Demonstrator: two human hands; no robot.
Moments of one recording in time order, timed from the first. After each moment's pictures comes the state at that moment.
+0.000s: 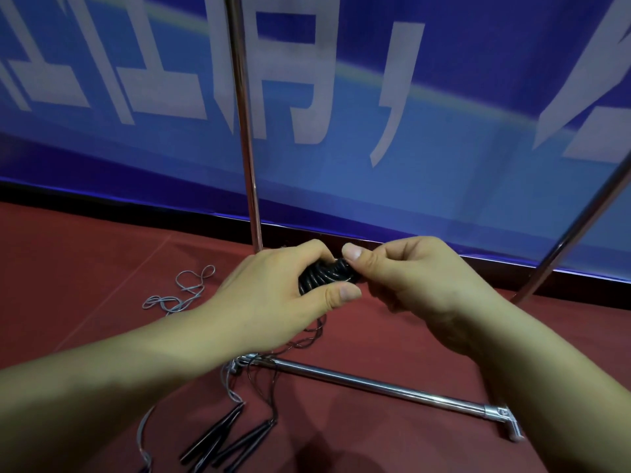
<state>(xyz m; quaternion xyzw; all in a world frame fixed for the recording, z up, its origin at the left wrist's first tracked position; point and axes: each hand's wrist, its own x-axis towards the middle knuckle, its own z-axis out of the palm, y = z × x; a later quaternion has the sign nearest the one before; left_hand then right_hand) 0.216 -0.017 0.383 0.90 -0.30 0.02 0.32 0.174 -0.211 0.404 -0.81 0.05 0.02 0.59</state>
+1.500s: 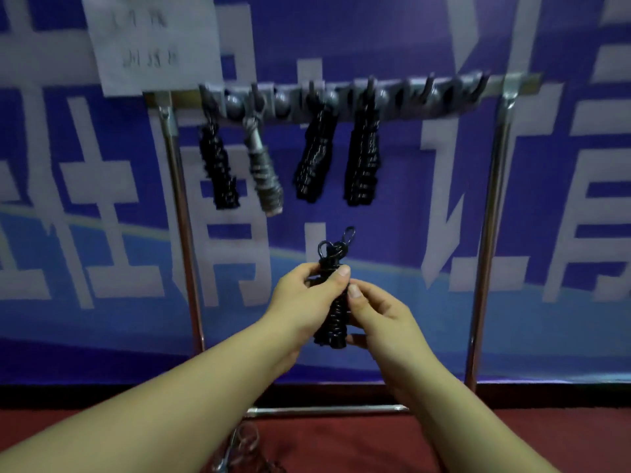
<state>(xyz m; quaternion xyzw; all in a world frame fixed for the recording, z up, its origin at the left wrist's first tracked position) 0.242 -0.157 0.561 0.71 -0.20 -0.06 0.68 0.179 -0.268 0.526 -0.67 0.00 -0.22 0.71</state>
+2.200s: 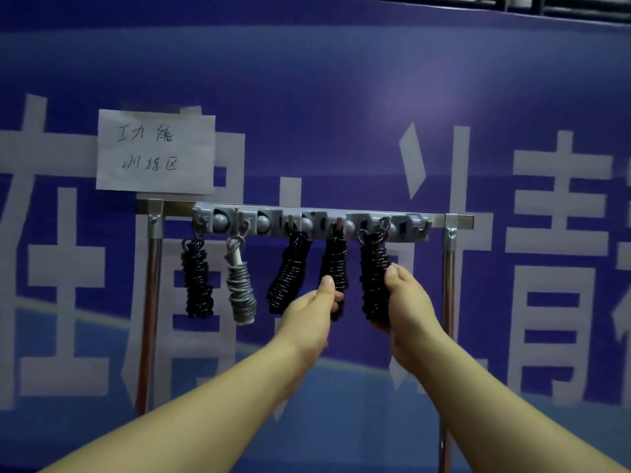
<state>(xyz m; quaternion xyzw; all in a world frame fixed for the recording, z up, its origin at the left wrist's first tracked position) 0.238 -0.203 0.688 0.68 -0.27 -0.01 0.68 0.194 -0.335 0.702 -0.65 0.06 -0.38 0.66</state>
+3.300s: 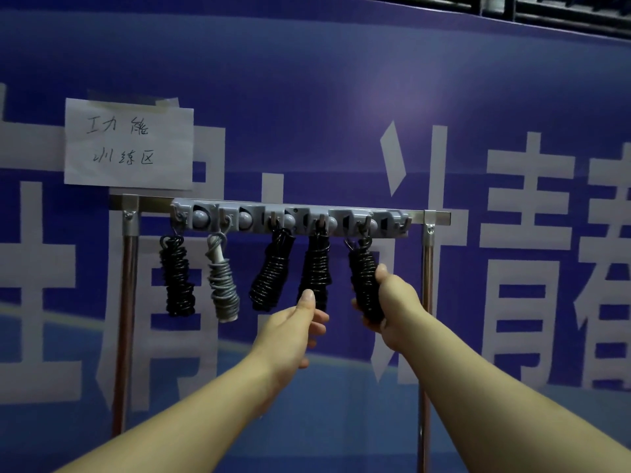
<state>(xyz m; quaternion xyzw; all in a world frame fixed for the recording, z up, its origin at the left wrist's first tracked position) 0.236 -0.193 0.669 0.70 -0.27 -0.03 0.66 0.205 -0.361 0.708 -0.60 0.21 -0.31 0.71</state>
